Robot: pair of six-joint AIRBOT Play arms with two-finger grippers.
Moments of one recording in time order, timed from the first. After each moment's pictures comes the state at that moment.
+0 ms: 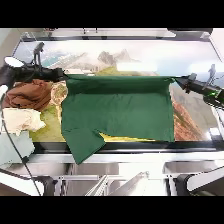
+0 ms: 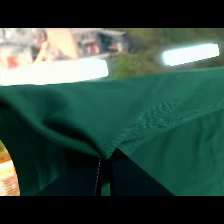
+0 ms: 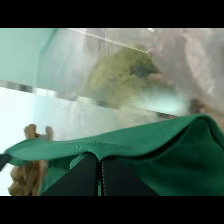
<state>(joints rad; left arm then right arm) 0.13 -1.77 1.55 0.78 -1.06 -1.00 -0.48 -1.87 1.26 0.00 1.18 0.62</state>
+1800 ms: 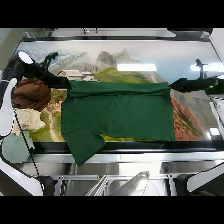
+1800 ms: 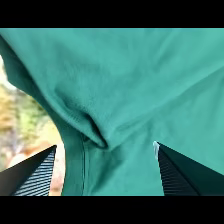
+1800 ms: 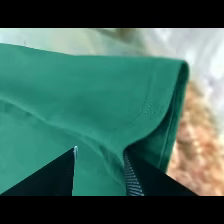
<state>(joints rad) 0.09 -1.91 1.85 1.13 -1.40 -1.11 -0.42 -1.89 1.53 -0.60 1.26 0.76</state>
